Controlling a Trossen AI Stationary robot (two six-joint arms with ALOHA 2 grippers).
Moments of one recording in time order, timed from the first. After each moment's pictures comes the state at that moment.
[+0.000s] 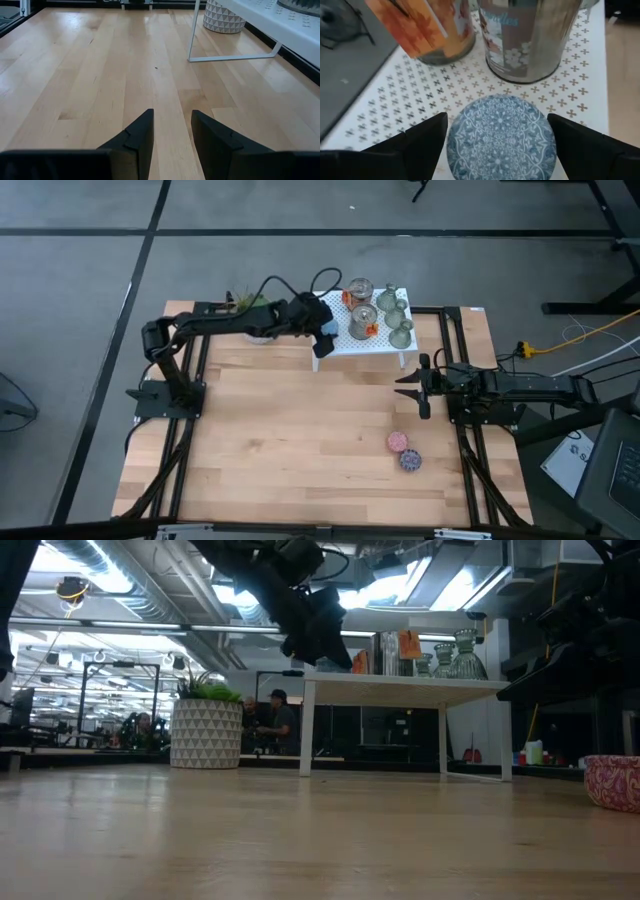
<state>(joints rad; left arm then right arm) 0.37 1.73 1.35 -0.24 -0.12 0.06 -0.05 0.28 0.07 -0.15 0.04 -0.02</state>
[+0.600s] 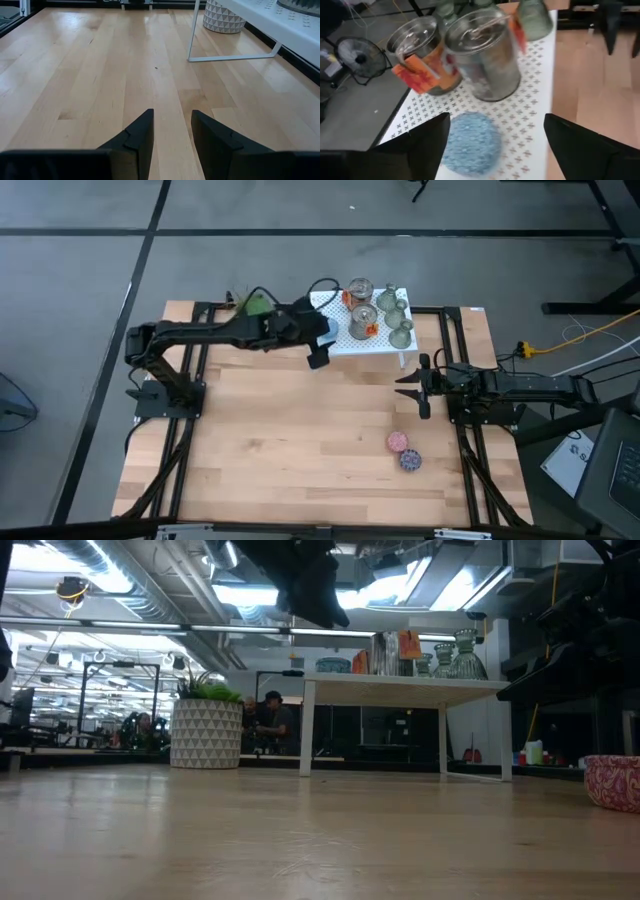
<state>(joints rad) 0.22 1.59 1.35 -0.30 -0.30 0.14 -0.05 0.28 0.07 -0.15 0.04 -0.02</state>
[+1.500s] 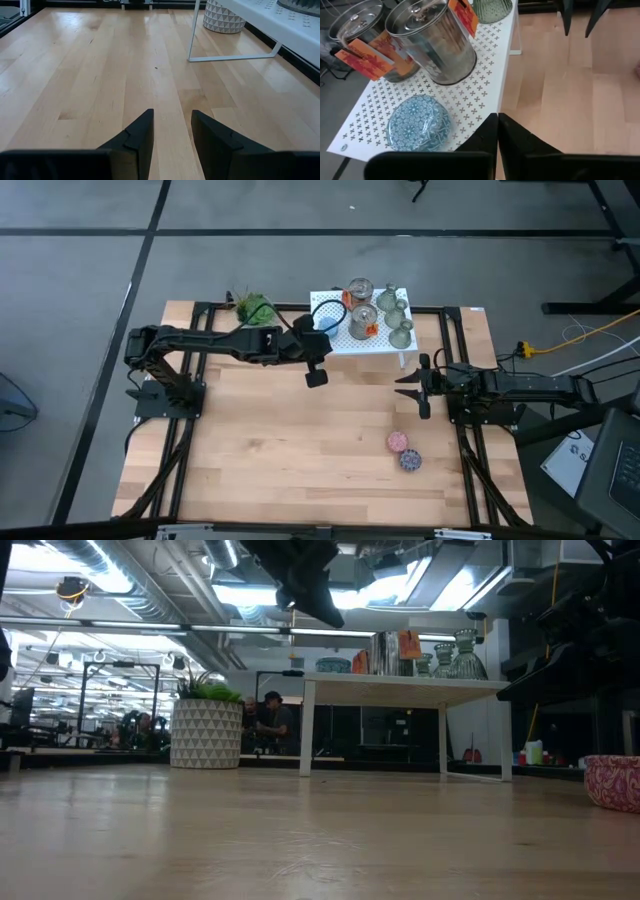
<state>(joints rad) 0.11 1.60 1.35 -0.39 -0.33 0.07 -0.05 0.28 0.07 -0.15 0.04 -0.02</state>
